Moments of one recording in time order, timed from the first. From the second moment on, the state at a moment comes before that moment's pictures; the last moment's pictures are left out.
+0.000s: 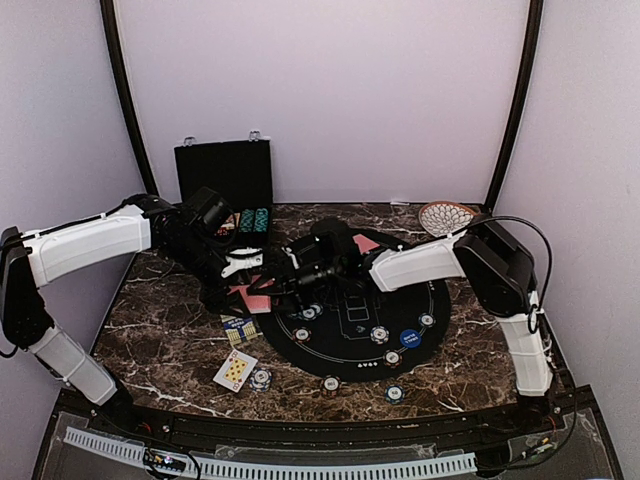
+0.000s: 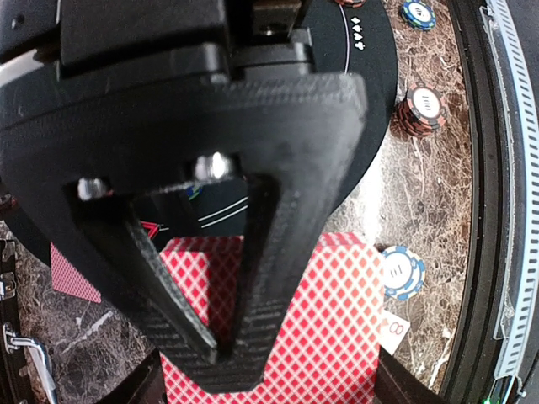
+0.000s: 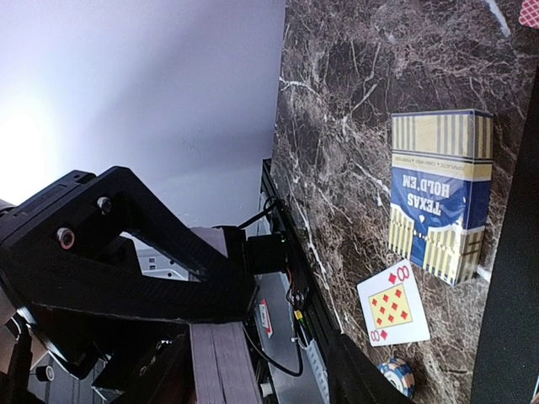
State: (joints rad) left arm -0.61 1.50 1.22 -0.93 0.38 0.75; right arm 0.92 2.22 1.49 0.36 -0.88 1.25
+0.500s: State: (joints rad) left arm -0.61 1.50 1.22 -0.92 0.37 0.75; right arm 0.86 2.10 1.38 0.30 -0.89 1.20
